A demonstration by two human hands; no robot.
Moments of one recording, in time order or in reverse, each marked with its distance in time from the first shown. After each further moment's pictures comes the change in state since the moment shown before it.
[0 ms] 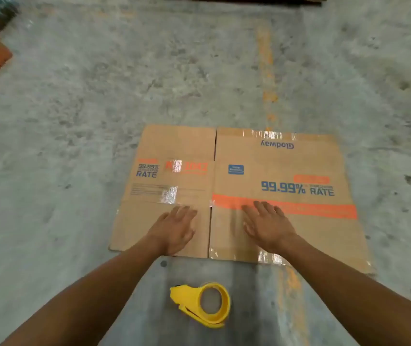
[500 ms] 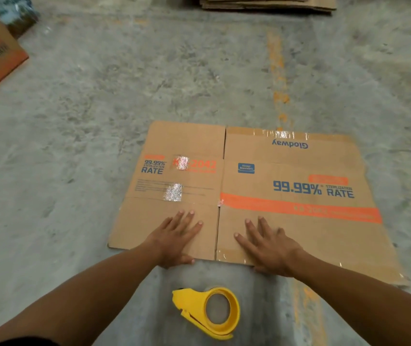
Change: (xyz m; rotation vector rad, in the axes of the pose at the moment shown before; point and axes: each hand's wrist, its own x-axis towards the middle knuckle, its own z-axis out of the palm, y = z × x) left_hand 0.003 -0.024 0.049 0.399 -0.117 0.087; right_hand -0.001 -0.008 0.067 -0.445 -0.255 -0.343
